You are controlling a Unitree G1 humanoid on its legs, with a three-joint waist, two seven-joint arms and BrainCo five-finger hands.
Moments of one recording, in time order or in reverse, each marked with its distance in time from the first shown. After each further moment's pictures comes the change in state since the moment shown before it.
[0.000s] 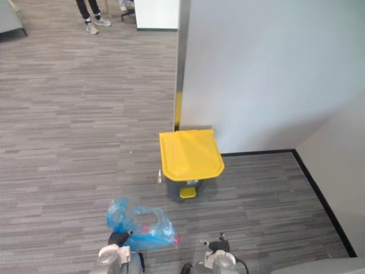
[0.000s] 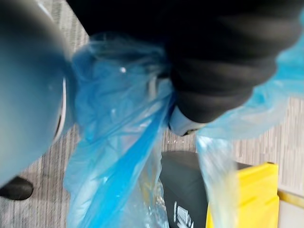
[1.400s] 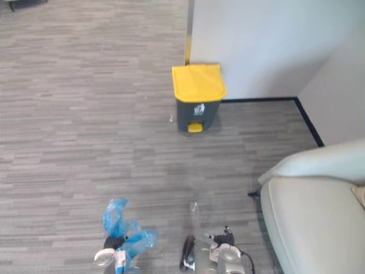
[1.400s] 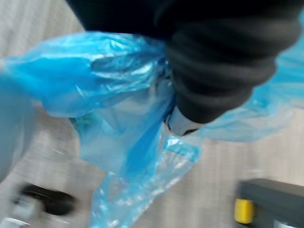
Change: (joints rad) left arm 0.012 0.022 -0.026 -0.001 -0.018 -0.004 0.037; right arm -0.018 -0.016 0.036 -0.028 0.001 -0.018 0.000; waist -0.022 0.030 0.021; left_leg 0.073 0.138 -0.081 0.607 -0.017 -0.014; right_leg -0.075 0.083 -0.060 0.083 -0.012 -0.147
